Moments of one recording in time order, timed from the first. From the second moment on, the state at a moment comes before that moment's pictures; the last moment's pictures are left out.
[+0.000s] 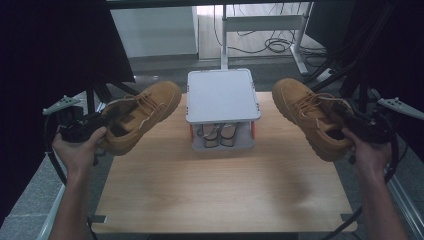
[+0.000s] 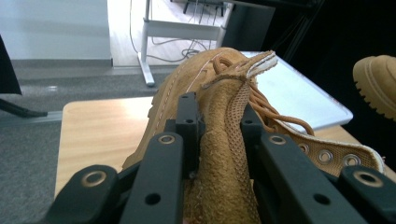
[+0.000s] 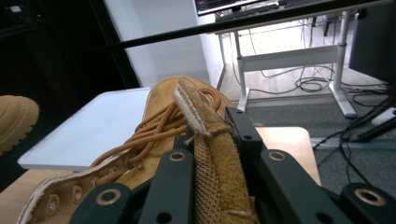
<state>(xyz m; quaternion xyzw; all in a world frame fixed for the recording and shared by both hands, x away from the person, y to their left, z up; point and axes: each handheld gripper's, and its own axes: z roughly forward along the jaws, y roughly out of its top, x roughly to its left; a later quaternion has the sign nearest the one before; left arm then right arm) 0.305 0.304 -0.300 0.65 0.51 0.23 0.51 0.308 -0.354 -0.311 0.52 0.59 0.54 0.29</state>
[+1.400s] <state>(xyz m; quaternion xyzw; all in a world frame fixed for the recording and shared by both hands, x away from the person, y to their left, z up) 0.400 0.180 -0.275 0.63 0.53 0.17 0.54 0.398 -0.237 -0.274 0.56 0.58 0.55 0.24</state>
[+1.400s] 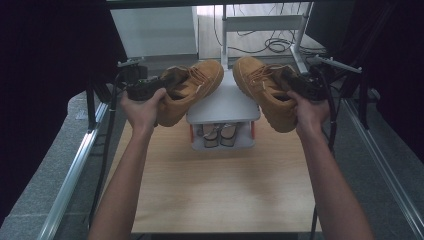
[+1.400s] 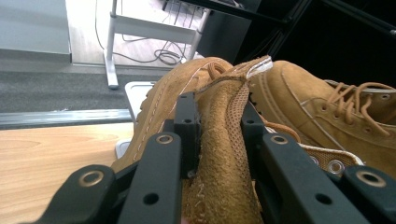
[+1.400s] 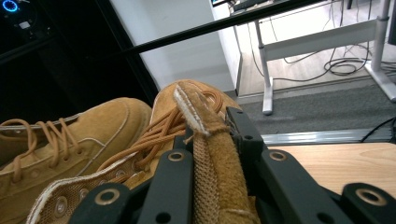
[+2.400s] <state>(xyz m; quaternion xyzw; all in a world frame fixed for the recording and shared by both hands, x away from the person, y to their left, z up) 0.462 0.175 -0.288 0.60 0.57 0.10 0.55 0.481 -0.197 -0.288 0.59 0.59 0.52 0.17</state>
